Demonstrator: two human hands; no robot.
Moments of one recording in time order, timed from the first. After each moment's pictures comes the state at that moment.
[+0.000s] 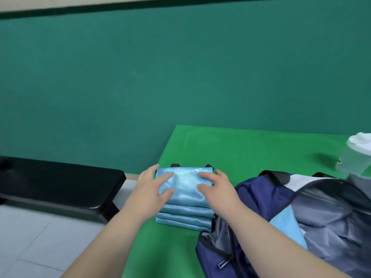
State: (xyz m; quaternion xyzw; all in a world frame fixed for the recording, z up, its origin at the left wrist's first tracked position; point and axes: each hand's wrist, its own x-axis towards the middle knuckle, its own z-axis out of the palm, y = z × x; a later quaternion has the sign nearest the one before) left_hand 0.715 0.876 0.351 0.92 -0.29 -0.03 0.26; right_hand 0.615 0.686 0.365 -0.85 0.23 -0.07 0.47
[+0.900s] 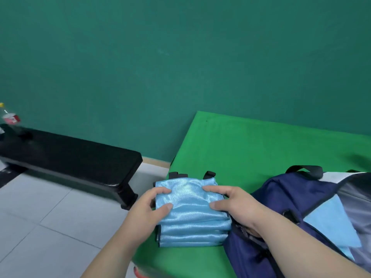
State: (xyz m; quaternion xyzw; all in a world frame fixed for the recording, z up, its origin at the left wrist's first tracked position) left_hand 0.690 0.970 0.292 0.81 -0.12 -0.17 0.54; right_hand 0.618 0.715 0.326 -0.78 0.18 0.13 0.58
